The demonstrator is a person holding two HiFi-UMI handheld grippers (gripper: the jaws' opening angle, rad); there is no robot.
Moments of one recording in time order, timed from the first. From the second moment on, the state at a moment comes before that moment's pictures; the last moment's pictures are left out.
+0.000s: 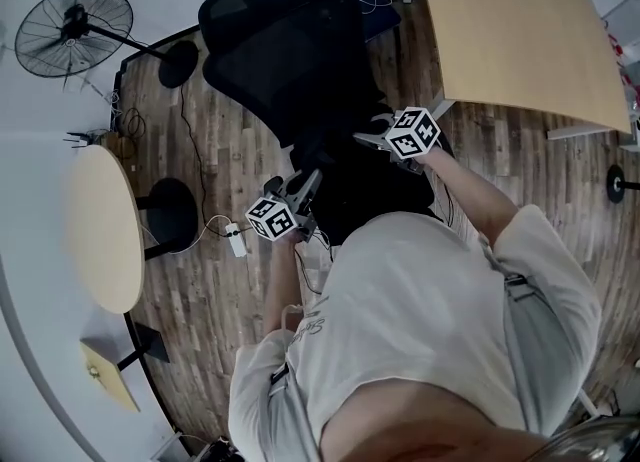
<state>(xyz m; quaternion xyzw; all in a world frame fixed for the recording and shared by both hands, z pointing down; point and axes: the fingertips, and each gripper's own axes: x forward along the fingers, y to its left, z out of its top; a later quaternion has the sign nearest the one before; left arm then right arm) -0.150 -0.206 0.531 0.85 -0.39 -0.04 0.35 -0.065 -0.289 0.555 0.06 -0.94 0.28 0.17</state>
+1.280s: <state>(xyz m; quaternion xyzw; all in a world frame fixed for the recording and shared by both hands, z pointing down) -0.149 -0.244 0.350 0.91 -0.37 -0.08 0.18 -0.046 -0.308 0.362 0.06 -0.99 0.13 0.01</state>
